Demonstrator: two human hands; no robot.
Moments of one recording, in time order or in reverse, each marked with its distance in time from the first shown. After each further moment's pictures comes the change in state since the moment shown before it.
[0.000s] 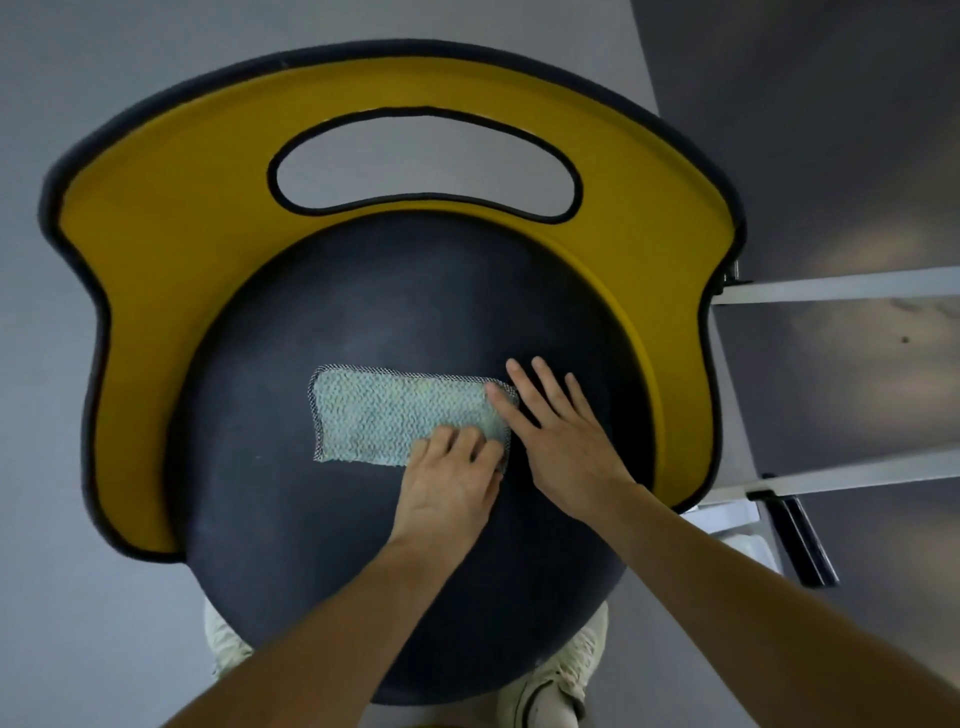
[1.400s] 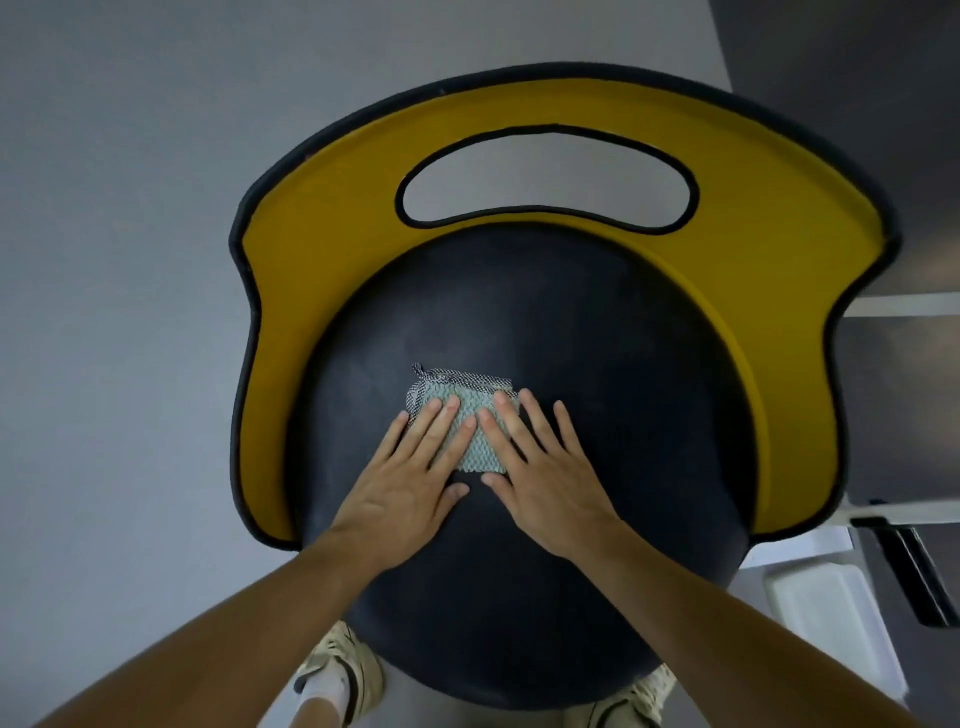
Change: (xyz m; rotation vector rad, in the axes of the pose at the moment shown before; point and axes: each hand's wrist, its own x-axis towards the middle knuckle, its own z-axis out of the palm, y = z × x) left_hand -0.053 -0.148 -0.039 0.243 -0.245 0.121; right_hand 0.039 -0.110 0.026 0.053 0.142 -0.068
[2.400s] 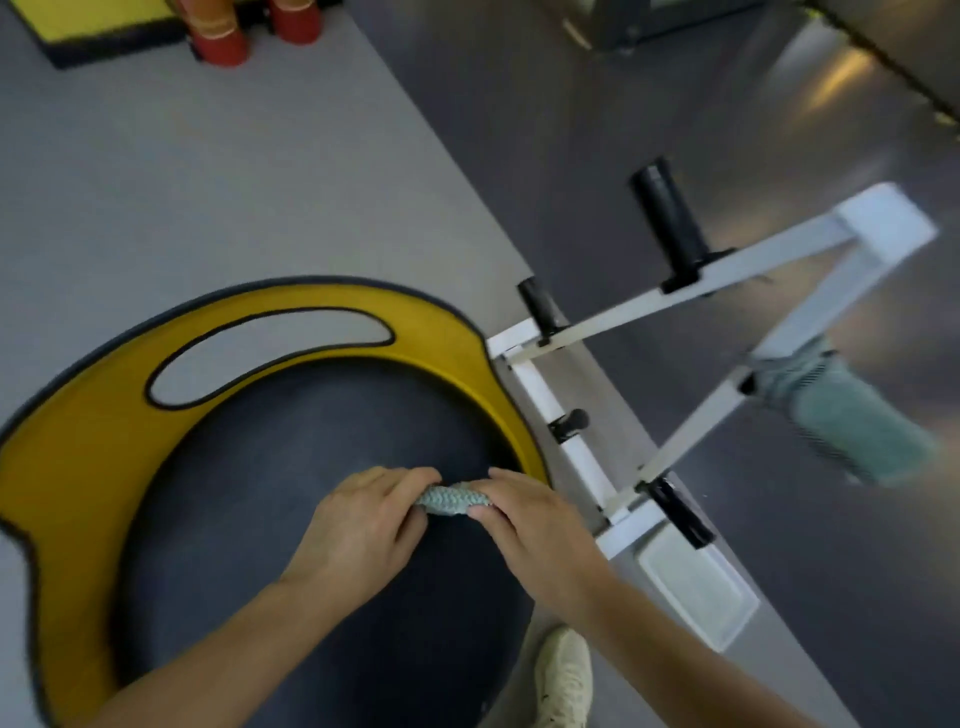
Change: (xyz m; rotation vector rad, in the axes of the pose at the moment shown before) left_hand 0.098 0.171 -0.187 -0.267 0.256 0.305; right_hand -0.166 0.111 -0.157 0.630 0.223 0.488
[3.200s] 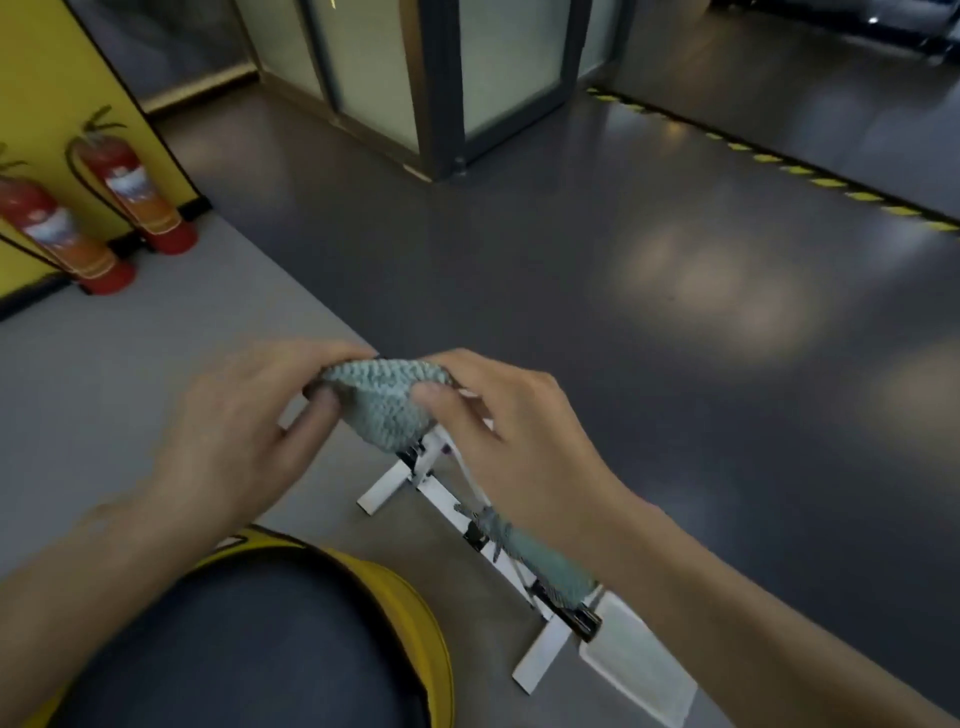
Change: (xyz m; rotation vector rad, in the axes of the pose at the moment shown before) left_hand 0.268 0.238 -0.179 0.006 0.280 0.424; right_hand -0.036 0.033 -0.364 0.382 0.509 -0.185
